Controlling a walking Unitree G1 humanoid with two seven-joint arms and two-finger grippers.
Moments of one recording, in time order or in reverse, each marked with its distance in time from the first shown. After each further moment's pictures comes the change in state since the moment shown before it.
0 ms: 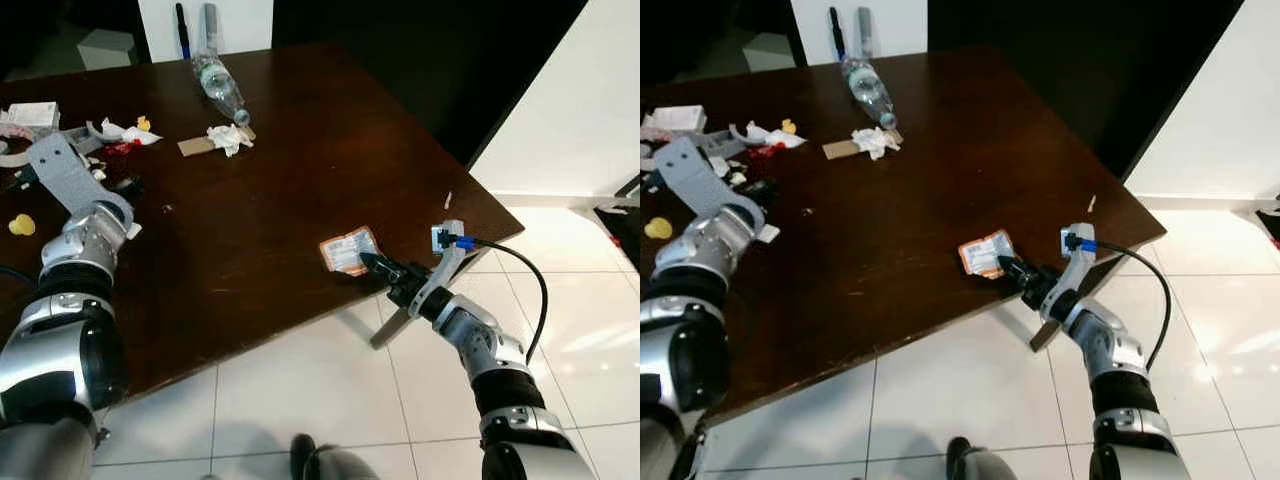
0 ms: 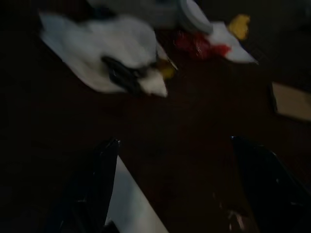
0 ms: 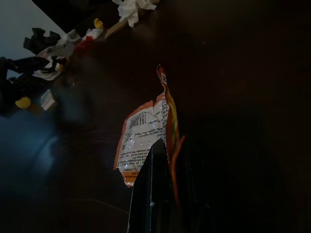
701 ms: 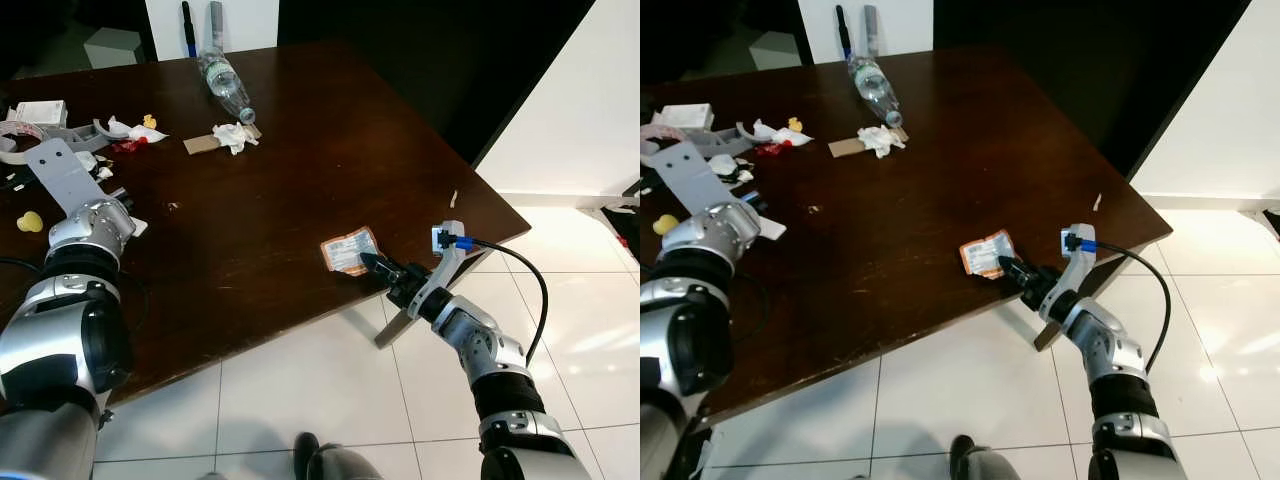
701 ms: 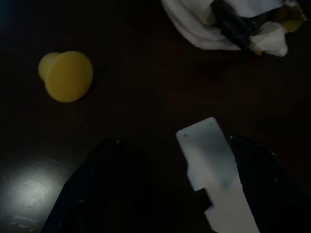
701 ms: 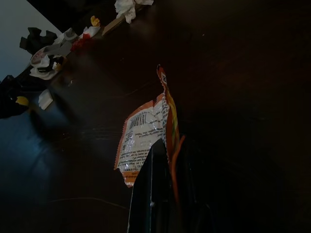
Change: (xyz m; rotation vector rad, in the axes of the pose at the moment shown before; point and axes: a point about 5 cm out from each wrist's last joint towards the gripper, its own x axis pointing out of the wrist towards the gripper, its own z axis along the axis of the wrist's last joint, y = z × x) left arm -0.002 0.013 -0.014 0.081 0.134 0.343; right arm -0.001 0.001 -0.003 0.012 0.004 -0.020
